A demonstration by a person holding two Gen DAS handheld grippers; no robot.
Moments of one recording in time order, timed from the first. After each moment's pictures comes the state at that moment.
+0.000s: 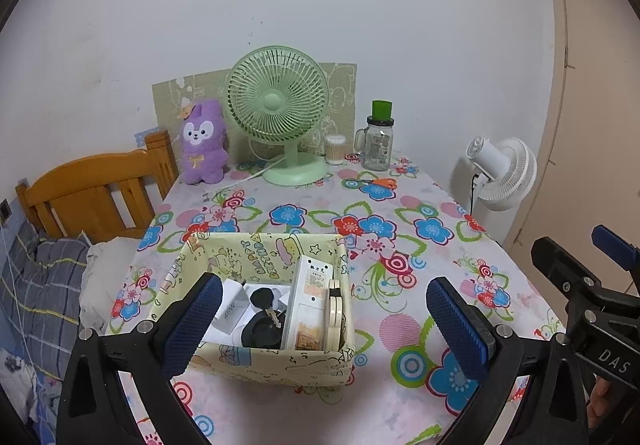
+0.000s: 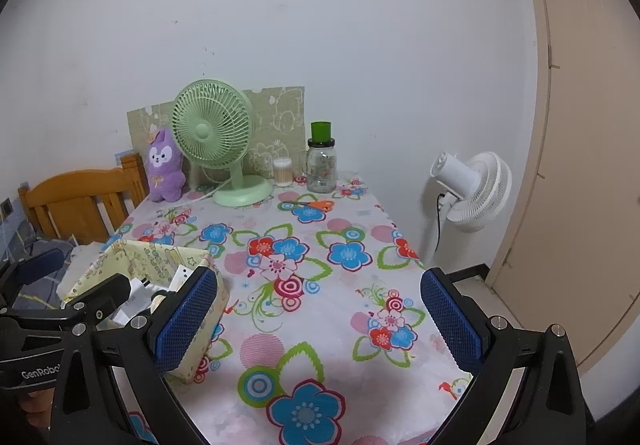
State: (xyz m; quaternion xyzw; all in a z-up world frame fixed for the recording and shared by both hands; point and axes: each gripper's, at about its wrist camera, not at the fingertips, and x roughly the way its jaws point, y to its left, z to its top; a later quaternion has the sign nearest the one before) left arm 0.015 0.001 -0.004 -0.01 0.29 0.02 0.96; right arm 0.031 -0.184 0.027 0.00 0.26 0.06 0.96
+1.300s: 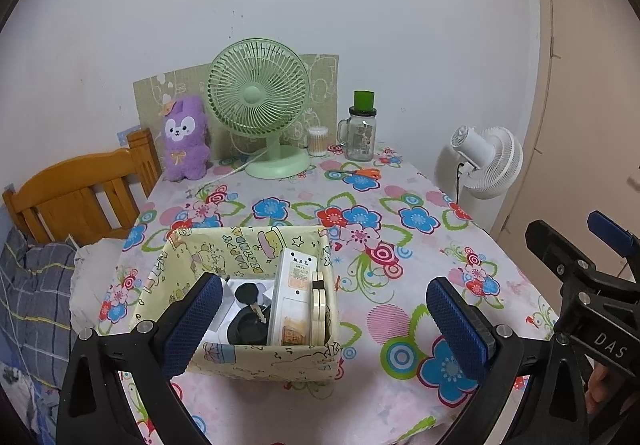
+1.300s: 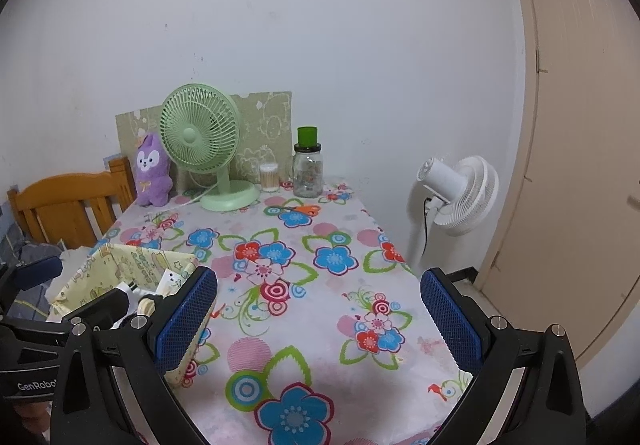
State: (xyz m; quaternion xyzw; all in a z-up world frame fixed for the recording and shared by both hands) left arm 0.018 -0.002 -0.008 0.00 0.31 -0.01 0.95; right arm 0.029 -0.190 0.026 0.00 0.25 0.04 0.97
